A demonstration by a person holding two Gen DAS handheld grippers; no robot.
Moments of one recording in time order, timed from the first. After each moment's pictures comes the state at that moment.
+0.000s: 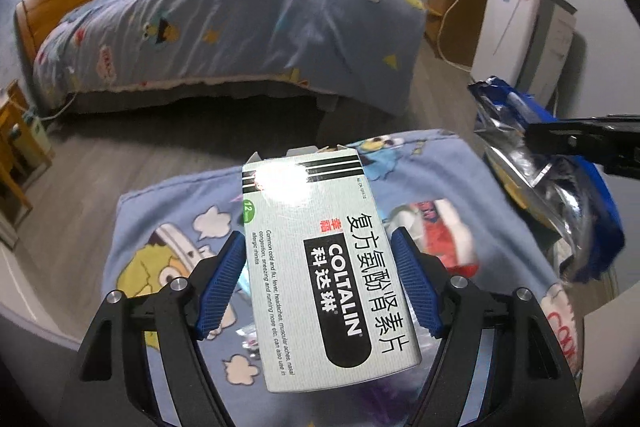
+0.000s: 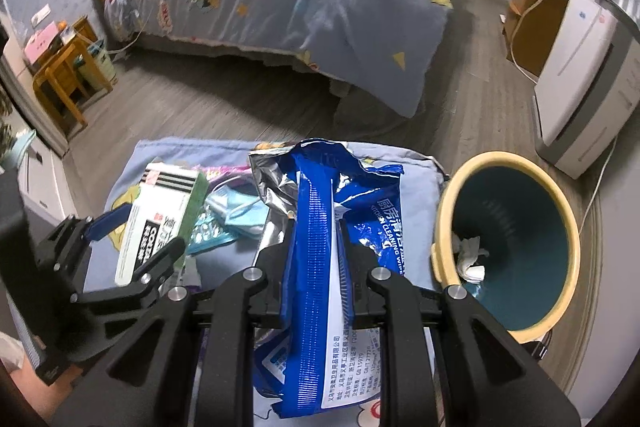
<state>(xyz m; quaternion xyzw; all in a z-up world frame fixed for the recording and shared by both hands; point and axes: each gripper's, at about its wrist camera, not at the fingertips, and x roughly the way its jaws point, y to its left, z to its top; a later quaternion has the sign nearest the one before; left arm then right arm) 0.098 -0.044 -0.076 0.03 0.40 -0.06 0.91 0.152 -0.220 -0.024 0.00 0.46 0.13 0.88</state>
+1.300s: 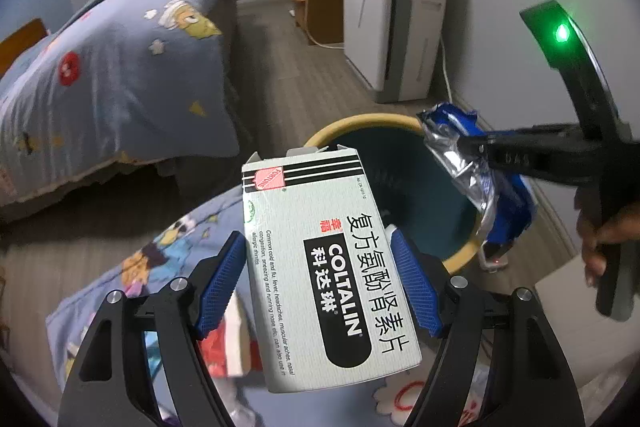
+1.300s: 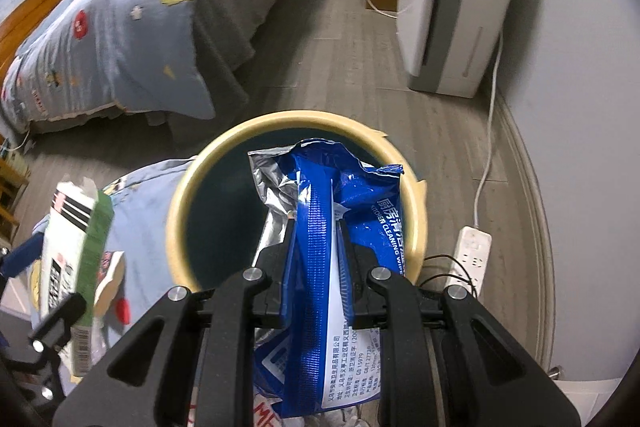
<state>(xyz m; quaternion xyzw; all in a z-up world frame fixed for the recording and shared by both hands) 0.131 -0.265 -0.042 0.13 0.40 -0.24 0.88 0.163 -0.462 -0.068 0.10 0.47 -0.07 0.88</state>
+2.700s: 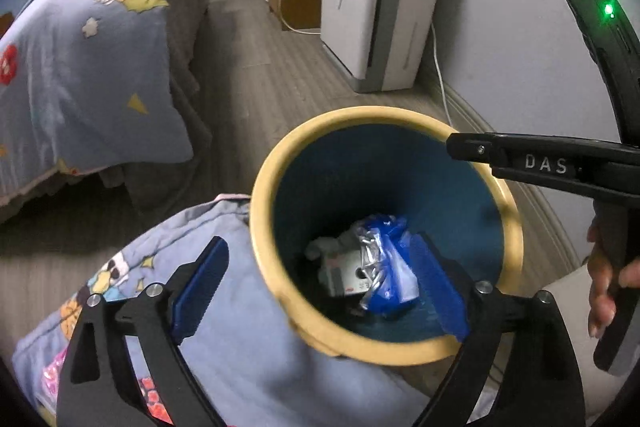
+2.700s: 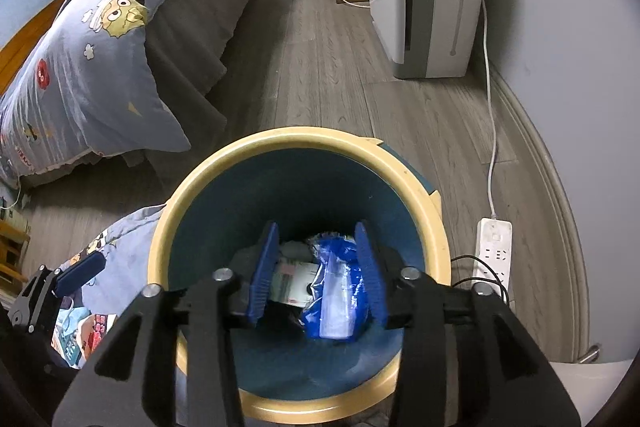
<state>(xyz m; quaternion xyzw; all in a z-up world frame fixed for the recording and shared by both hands) 0.203 -0.298 -0.103 0.12 0.42 -0.28 0.86 0.198 -0.478 -0.095 0.17 0.45 -0.10 0.87</state>
